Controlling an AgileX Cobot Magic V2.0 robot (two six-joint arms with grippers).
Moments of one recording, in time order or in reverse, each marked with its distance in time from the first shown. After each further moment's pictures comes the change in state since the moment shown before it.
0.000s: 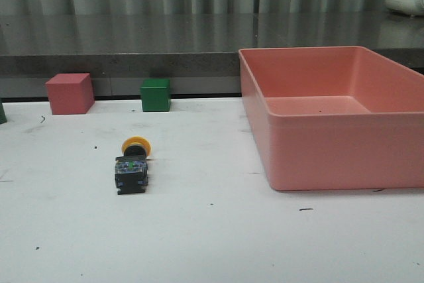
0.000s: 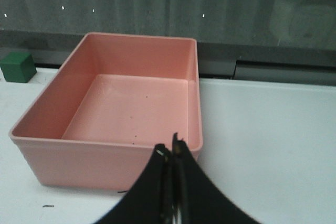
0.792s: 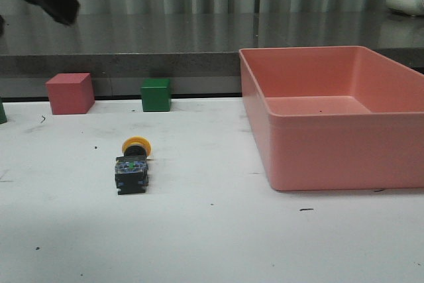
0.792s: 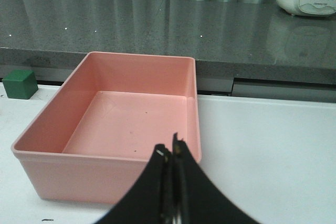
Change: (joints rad) left arm -0.439 0.769 -0.500 -0.148 0.374 0.000; right arm 0.000 -0.040 0.007 -0.001 -0.021 0.000
